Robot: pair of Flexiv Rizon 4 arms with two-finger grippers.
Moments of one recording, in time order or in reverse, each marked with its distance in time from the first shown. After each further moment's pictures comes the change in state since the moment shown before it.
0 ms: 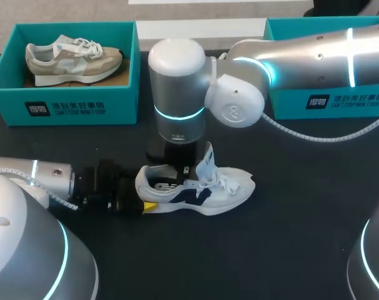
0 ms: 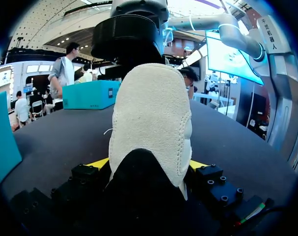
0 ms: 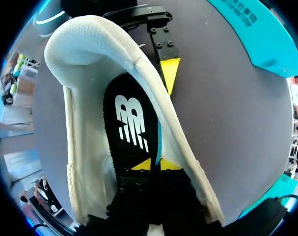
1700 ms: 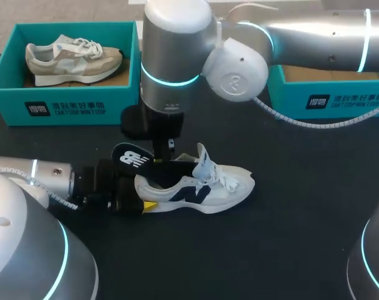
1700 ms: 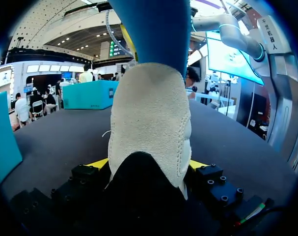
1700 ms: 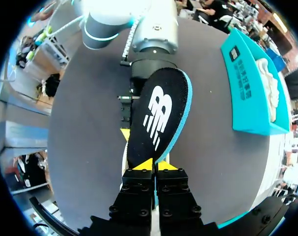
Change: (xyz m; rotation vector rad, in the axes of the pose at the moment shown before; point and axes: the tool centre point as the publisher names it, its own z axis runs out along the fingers) left arm -0.001 0.000 0.000 0.000 -0.002 -0.001; right arm 0.010 0.060 -0.110 -0.186 -0.055 -0.319
